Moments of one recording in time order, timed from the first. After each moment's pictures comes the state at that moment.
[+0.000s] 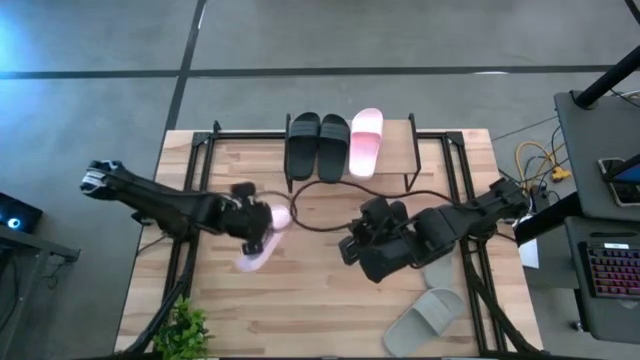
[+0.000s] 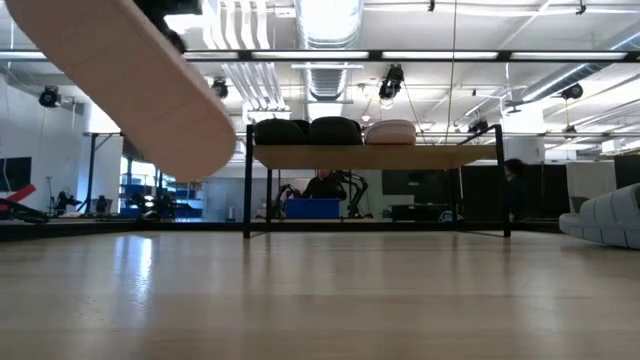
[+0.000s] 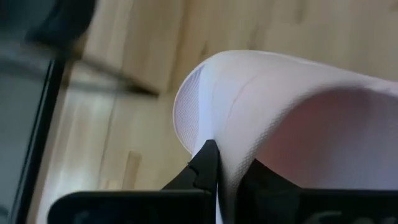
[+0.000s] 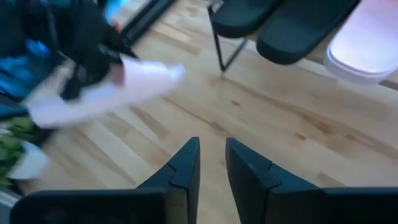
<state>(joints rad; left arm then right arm) -0.28 1.22 1.03 -0.95 -0.48 -0.31 0.46 1.78 2.00 -1.30 0.73 1.31</state>
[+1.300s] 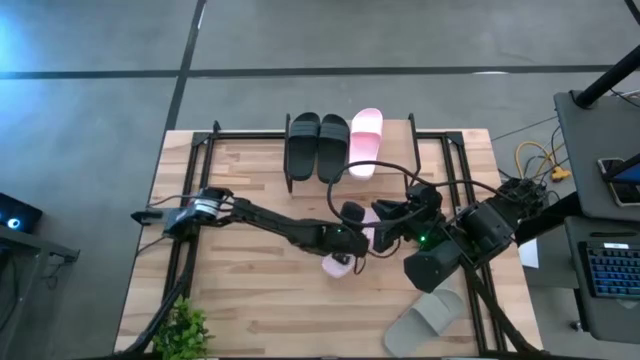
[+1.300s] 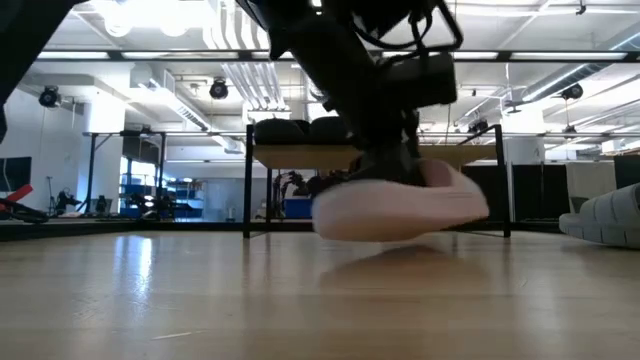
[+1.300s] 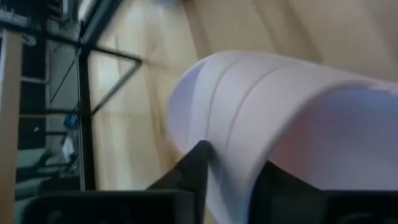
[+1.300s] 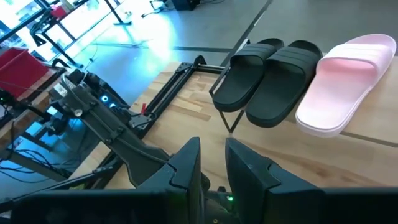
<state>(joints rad) -0.17 2.16 1.61 -0.25 -0.58 0.53 0.59 1.75 2.24 -1.57 1.04 1.50</state>
